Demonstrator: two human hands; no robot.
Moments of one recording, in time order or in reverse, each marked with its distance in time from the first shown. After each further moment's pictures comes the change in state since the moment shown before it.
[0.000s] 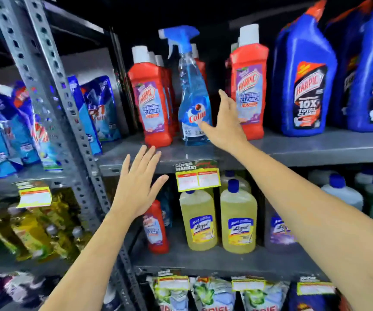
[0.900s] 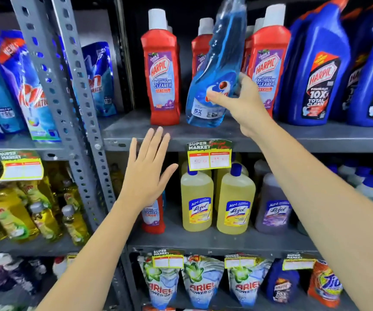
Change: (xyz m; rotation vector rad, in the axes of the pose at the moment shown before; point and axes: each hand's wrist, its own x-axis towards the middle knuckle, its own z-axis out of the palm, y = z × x) left_hand -0.024 -0.004 0.018 -0.077 0.144 0.062; right_hand -0.020 -0.043 -0.010 0.584 0.000 0.119
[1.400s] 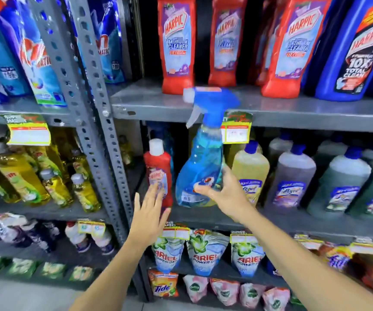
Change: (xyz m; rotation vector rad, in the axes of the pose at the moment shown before) left_hand -0.179 0.006 0.104 -0.163 -0.484 -0.273; right_hand -0.179 0.127 0.038 -0.109 -0.276 0.349
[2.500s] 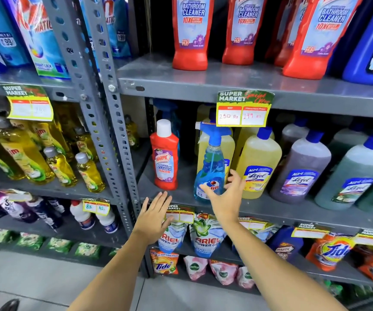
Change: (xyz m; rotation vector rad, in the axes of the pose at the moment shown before) left_hand -0.034 -0.036 0.079 0.038 -0.226 0.033; right_hand 0.006 0.112 0.050 -0.244 0.483 0.137
